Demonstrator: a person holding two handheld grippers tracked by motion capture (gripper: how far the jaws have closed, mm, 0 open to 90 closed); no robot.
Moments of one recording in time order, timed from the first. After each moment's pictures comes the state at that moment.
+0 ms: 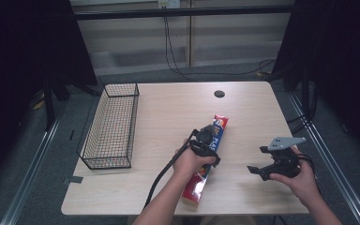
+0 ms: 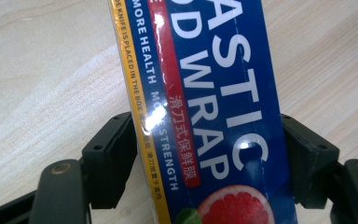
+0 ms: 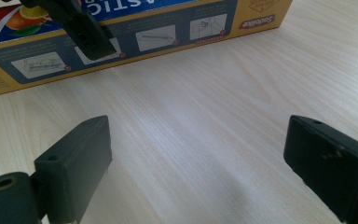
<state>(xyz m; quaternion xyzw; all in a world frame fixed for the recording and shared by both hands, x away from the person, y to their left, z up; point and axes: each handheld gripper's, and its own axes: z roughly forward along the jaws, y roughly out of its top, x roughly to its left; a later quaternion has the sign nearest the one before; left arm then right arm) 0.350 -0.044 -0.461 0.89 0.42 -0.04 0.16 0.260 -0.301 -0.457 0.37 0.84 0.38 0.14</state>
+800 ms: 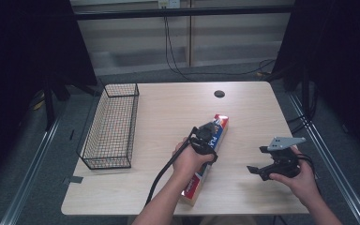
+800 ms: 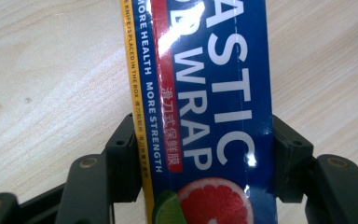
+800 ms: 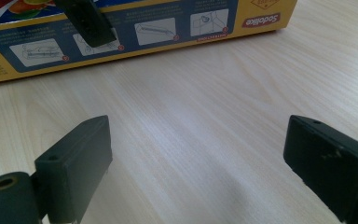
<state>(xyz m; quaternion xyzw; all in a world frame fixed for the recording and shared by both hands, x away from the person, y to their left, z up) 0.352 -0.042 -0.451 0.89 0.44 -0.03 0.14 0.260 -0.301 -0.457 0.36 0.84 0.38 0.14</state>
